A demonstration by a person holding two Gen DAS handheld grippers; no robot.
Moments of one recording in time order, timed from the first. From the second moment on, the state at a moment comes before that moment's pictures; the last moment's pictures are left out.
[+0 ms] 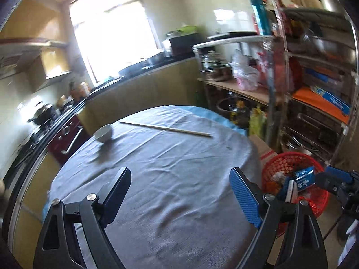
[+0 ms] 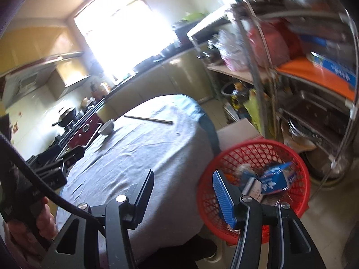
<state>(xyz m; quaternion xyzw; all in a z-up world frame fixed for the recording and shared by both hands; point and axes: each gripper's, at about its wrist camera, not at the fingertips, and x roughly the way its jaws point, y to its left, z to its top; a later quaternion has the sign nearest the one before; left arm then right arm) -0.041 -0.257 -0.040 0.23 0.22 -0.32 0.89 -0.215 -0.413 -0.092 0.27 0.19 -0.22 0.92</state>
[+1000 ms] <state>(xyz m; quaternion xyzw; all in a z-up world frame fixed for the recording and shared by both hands) -0.032 -0.043 0.020 0.09 0.22 -0.14 0.96 -0.141 -0.219 -0.016 0.08 0.17 -0.05 0.98</state>
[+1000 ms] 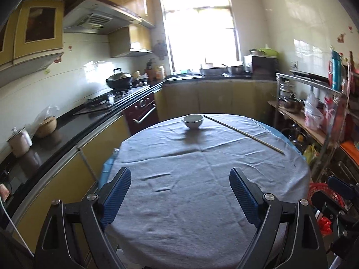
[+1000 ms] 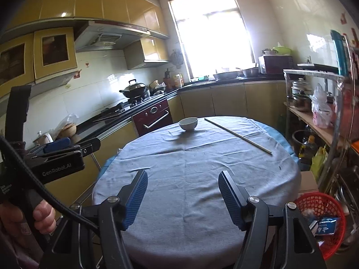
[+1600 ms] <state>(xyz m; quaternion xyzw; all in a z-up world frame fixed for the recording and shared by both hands) -0.031 -0.008 0.017 0.08 0.22 -0.11 0.97 -0.136 -0.163 -0.012 0.03 0.15 -0.06 0.99</state>
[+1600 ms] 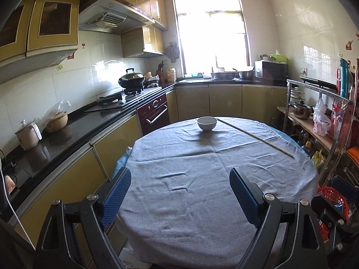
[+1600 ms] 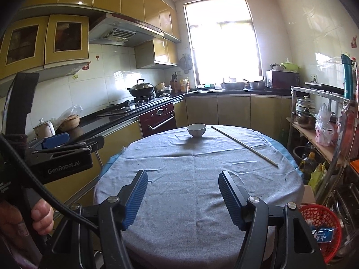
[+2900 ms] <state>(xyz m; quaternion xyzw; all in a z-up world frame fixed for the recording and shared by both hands) -0.025 -0.004 0.010 0.07 0.23 -0.11 0.96 -0.141 -0.162 -0.015 0.02 0.15 -0.06 0.99</state>
